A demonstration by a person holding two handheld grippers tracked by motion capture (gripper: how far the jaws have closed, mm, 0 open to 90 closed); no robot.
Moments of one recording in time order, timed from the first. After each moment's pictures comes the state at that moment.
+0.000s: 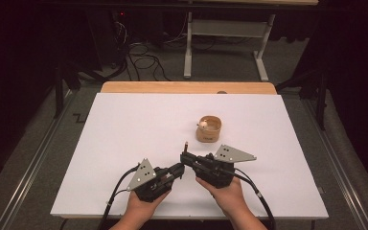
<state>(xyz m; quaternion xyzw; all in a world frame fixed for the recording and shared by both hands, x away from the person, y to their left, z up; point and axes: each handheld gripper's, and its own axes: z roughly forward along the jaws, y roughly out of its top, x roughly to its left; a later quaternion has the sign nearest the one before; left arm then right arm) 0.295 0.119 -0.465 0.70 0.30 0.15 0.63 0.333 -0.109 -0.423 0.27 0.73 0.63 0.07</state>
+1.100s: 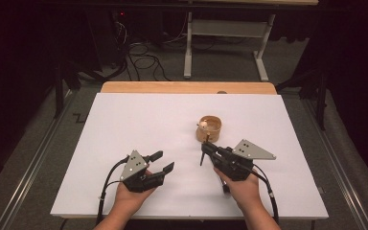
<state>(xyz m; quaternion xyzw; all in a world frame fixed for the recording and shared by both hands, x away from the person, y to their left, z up) 0.314 0.149 -0.462 0.72 0.34 0.21 0.57 0.346 -0.152 -0.417 0.29 0.72 0.61 0.17</state>
